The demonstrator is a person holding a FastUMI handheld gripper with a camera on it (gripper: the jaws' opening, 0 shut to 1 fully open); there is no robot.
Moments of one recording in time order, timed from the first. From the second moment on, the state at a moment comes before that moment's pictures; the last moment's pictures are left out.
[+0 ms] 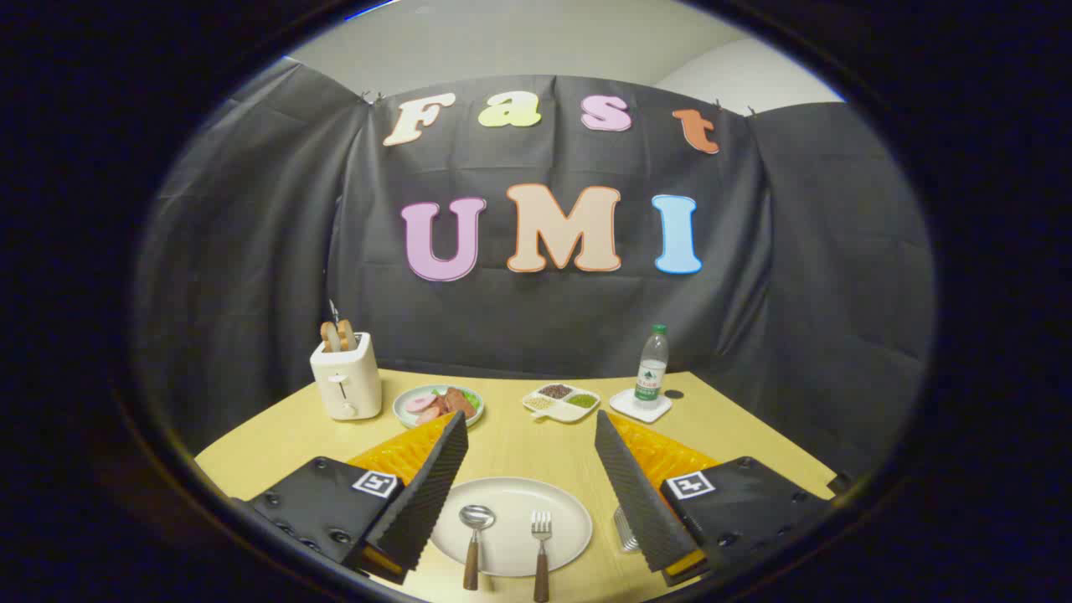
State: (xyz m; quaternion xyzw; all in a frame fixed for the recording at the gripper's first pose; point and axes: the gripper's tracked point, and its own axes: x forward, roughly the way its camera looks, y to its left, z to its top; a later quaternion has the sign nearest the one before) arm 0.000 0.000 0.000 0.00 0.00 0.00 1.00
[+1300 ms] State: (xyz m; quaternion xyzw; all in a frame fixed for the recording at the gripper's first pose) arm 0.000 0.005 -0.026 -0.02 0.12 -0.02 0.99
